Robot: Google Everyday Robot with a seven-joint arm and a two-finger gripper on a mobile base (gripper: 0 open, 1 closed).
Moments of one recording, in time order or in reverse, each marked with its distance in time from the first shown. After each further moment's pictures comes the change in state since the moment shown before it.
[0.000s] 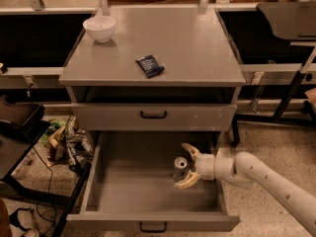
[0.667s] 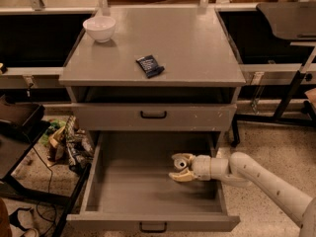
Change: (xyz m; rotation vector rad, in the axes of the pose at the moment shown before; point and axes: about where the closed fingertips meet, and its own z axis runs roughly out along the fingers) arm 0.030 -0.006 0.015 -0.028 0.020 0.054
